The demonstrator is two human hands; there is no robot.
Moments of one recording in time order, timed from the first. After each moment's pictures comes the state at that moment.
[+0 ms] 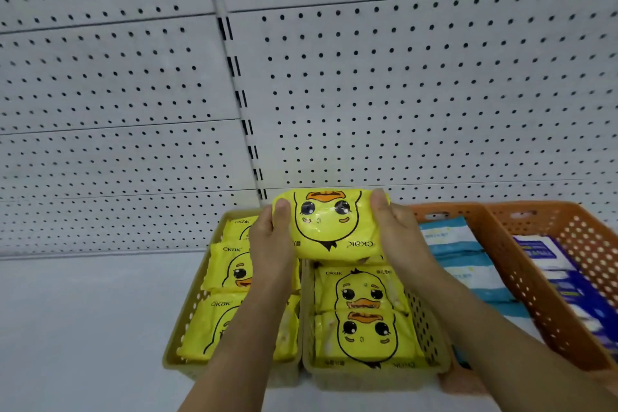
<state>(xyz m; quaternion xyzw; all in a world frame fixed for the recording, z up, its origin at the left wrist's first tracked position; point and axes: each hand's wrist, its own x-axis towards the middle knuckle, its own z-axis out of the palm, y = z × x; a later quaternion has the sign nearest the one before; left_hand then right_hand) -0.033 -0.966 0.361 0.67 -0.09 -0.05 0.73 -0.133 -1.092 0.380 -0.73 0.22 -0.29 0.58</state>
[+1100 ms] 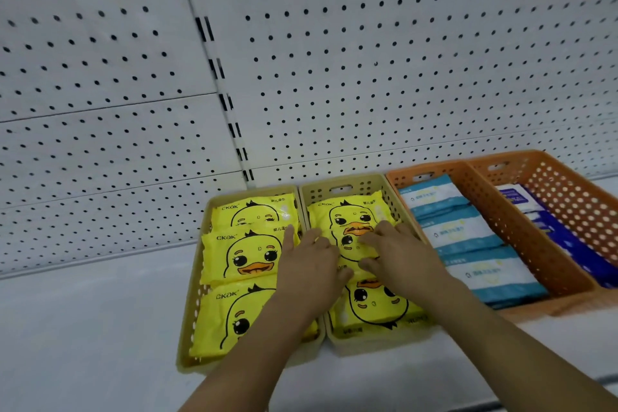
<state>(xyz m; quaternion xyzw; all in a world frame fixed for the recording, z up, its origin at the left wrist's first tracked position) -0.046 -0.950 0.314 0.86 -0.52 -0.01 0.00 -0.152 -1.080 0.307 -0.96 0.26 -0.01 0.09</state>
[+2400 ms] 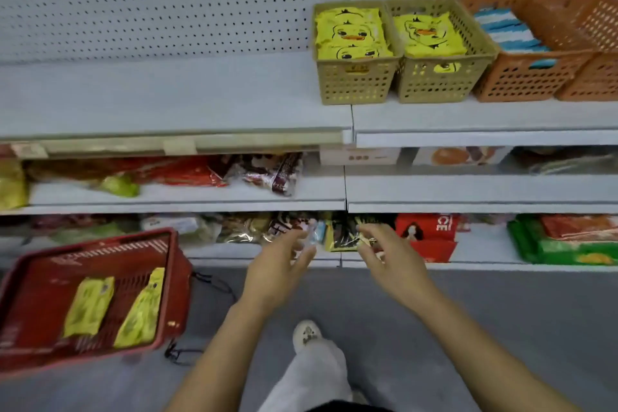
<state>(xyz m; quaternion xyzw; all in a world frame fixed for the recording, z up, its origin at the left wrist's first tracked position) -0.280 -0.508 0.187 0.89 -0.30 -0.17 0.30 -0.404 -0.691 0.182 -0.90 0.21 -0.08 0.36</state>
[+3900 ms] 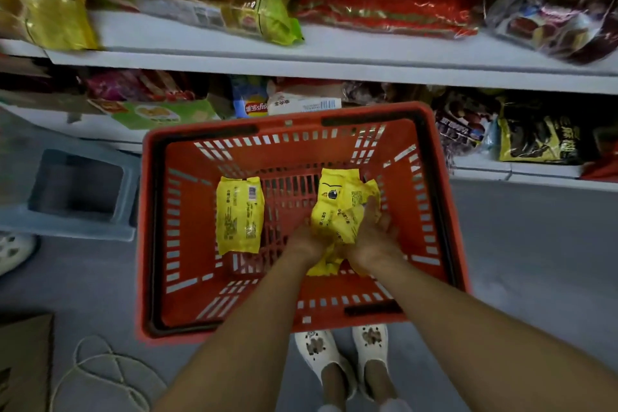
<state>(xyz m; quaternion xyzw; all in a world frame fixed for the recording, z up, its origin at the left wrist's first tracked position) -0.005 -0.097 -0.130 0.83 0.00 -0.49 0.26 -0.072 -0.205 -0.111 -0.79 0.41 0.33 0.31</state>
